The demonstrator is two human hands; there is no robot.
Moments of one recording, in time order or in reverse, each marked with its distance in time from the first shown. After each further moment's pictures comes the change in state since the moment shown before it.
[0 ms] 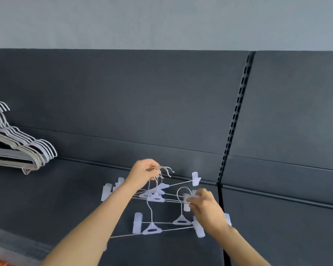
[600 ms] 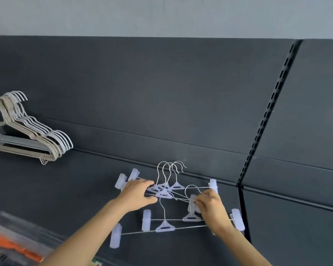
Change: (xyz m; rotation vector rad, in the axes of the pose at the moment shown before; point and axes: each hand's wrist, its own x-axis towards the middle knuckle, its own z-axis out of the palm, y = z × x) left_hand -0.033 -0.065 -0.044 0.791 -0.199 -0.101; right_hand 0.022 -0.024 0.035 0.176 -0.095 0.160
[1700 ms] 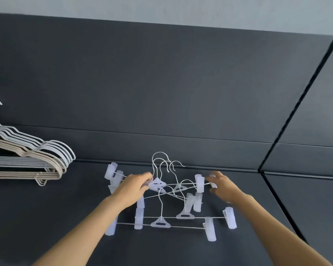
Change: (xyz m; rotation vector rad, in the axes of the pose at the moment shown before) left_hand 0.036 -0.151 -0.049 -0.102 0.025 0.337; right_hand 0.063 -0.073 0.042 -0.276 -0.227 0.276
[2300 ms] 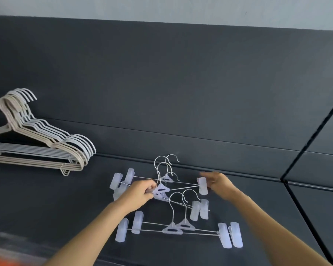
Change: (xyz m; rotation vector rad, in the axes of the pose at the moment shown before) left_hand -0.025 -0.023 0.005 -0.186 -0.034 -0.143; right_hand 0.027 -0.046 0.012 0.402 0.040 -0.061
